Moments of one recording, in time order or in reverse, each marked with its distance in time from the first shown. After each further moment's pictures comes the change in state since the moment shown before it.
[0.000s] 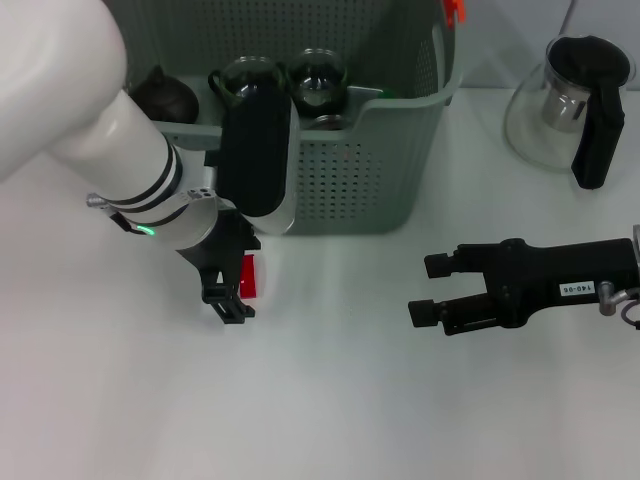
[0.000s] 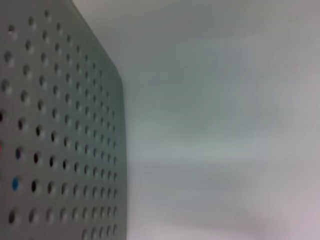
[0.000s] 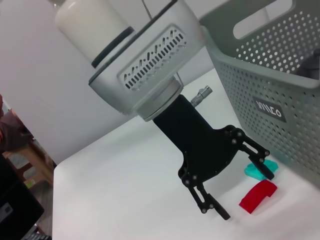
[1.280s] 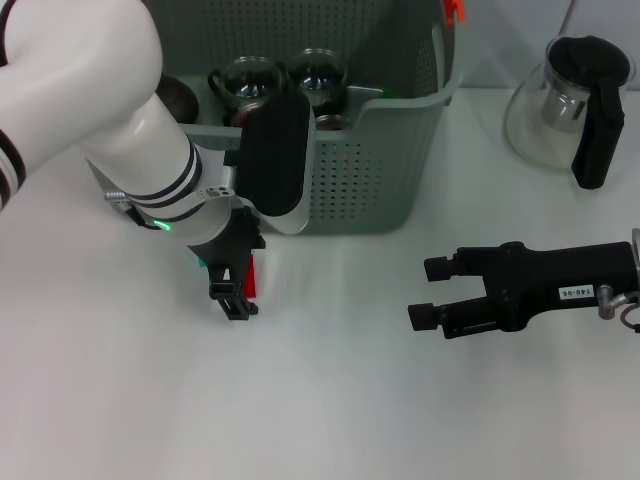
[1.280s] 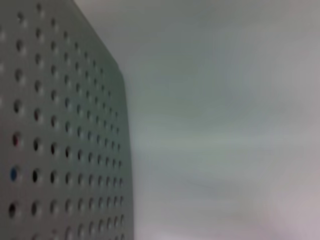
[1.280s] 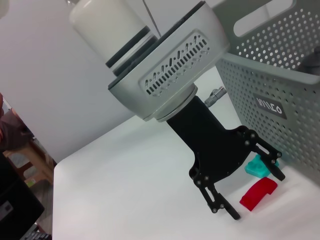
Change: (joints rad) left arm -0.086 0.002 -0.006 -0.138 0.025 -0.060 -0.002; right arm -0.001 0.000 0.000 0.010 -0.002 0.003 -0.010
